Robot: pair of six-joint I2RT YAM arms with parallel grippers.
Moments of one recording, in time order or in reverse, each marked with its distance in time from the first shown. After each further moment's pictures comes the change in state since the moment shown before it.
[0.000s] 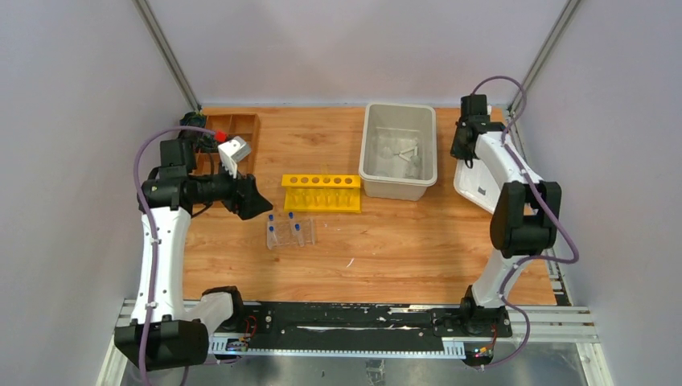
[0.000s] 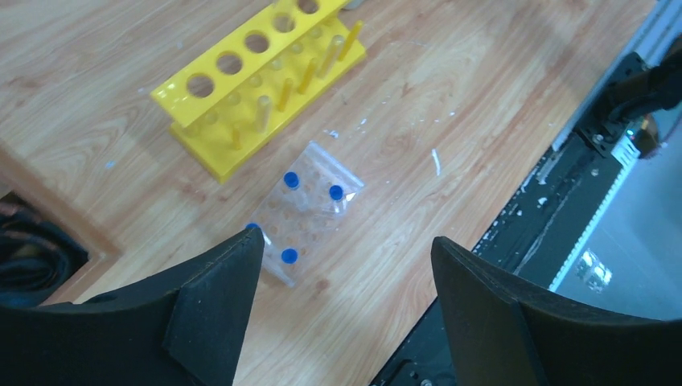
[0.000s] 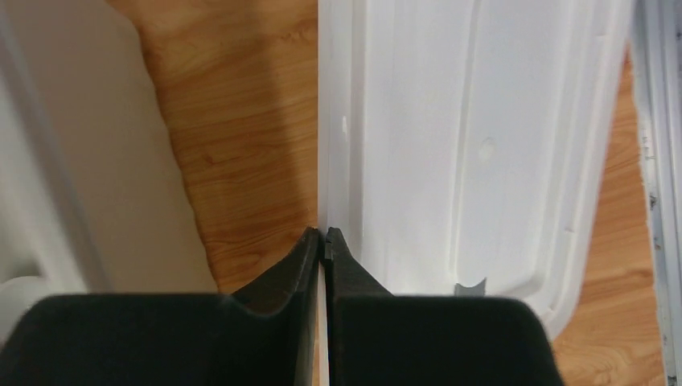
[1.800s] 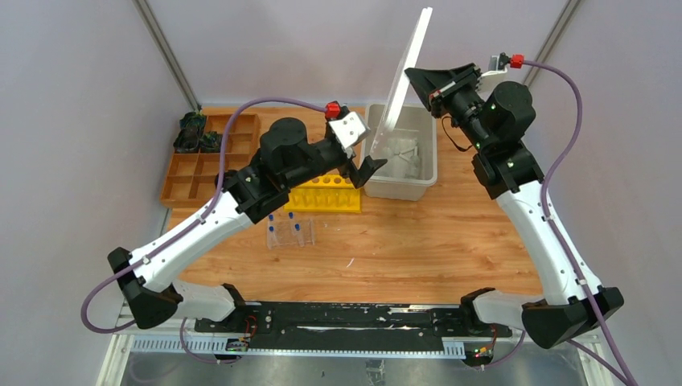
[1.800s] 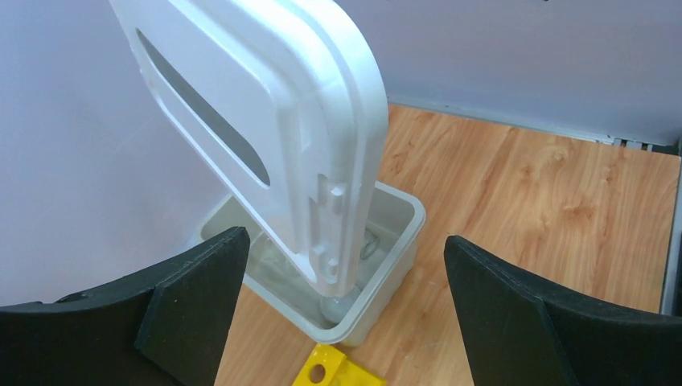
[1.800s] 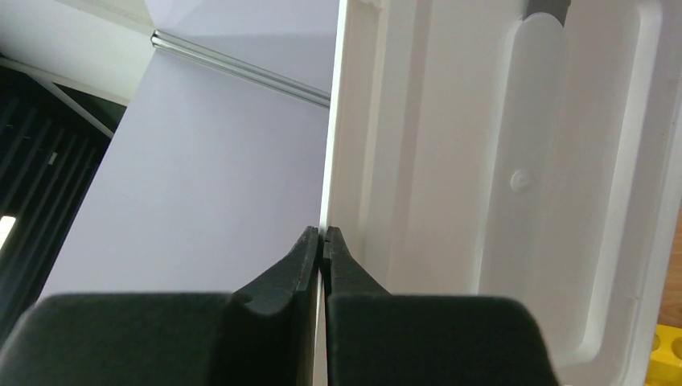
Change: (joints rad) left arm -1.037 0.241 0.243 0.927 -0.757 -0.249; right arm 0.322 -0.612 -0.005 0.540 -0.369 0.997
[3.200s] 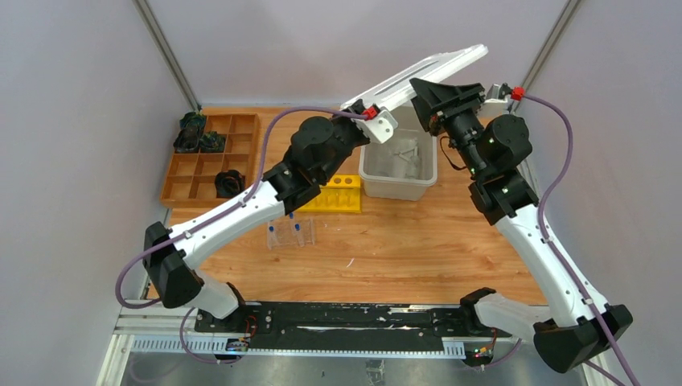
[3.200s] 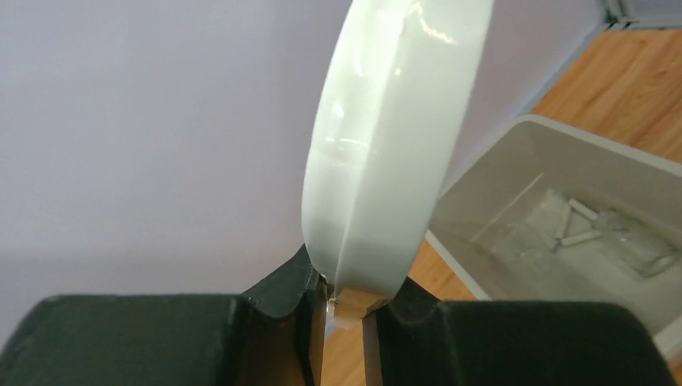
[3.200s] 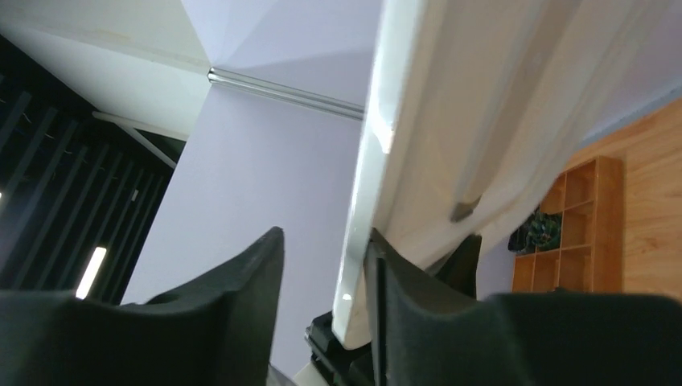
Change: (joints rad) left arm -0.018 0.169 -0.038 0.332 -0.452 0.457; right arm 0.068 -0.135 -0.253 0.219 0.137 0.174
